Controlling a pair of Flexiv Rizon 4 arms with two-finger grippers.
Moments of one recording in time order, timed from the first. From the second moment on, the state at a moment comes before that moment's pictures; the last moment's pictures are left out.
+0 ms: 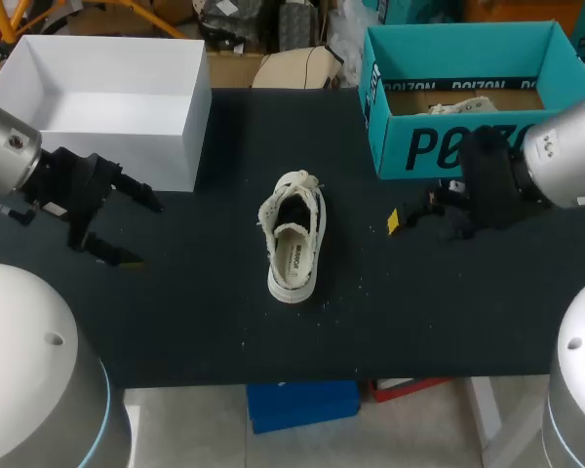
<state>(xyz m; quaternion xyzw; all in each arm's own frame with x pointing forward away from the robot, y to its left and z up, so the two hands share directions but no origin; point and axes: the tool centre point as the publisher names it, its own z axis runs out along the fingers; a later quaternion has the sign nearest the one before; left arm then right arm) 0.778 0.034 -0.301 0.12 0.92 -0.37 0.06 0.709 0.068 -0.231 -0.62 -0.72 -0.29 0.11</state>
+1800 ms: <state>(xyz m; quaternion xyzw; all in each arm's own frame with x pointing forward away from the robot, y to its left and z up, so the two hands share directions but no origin) 0.778 0.034 -0.301 0.12 0.92 -0.37 0.06 0.826 0.175 -0.319 -0.66 -0.74 -0.08 -0.04</state>
